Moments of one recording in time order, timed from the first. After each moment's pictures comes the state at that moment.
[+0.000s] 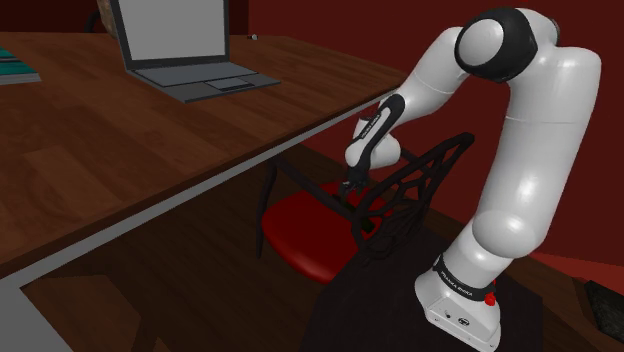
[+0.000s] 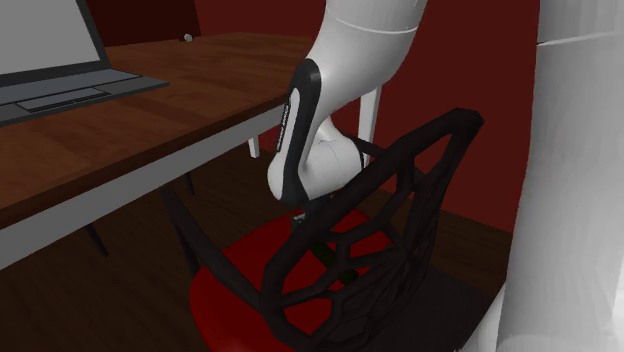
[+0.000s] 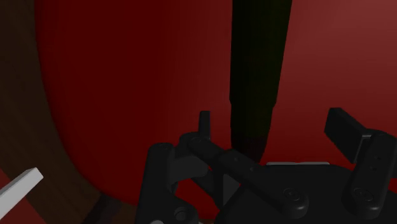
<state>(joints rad) -0.14 0.32 -0.19 -2.54 0.08 2.79 -0.21</state>
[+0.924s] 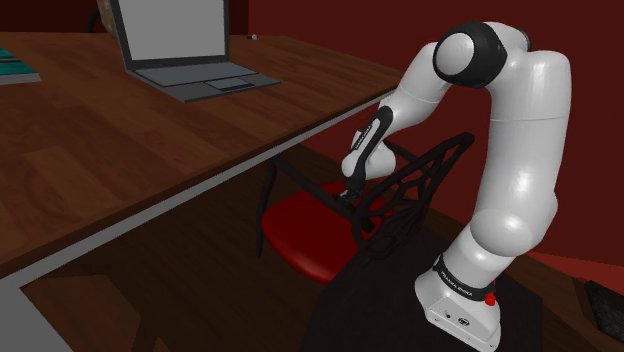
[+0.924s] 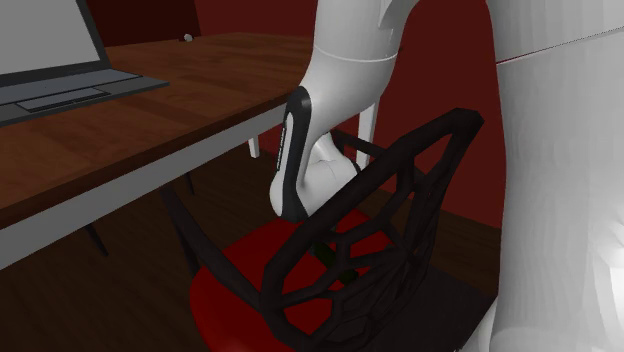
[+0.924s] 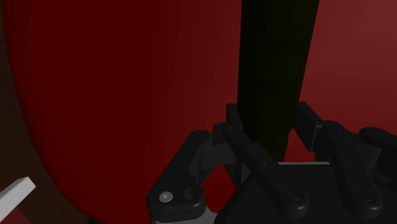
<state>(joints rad) -0.19 0.45 -0.14 -2.51 0.12 2.89 -0.24</state>
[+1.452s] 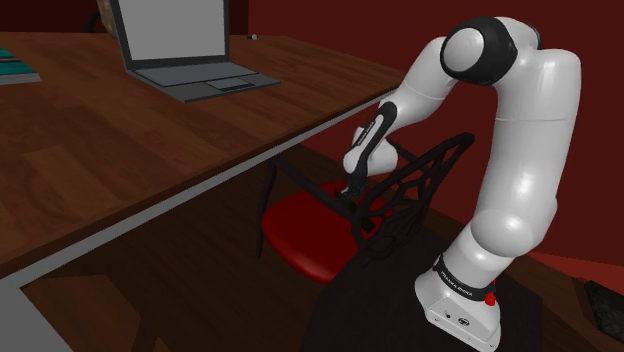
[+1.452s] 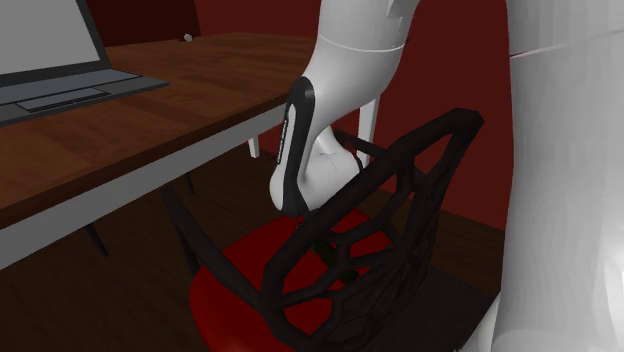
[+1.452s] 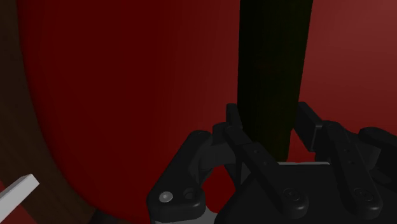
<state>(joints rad) -0.17 0.40 -0.16 -2.52 0.11 2.86 -0.23</state>
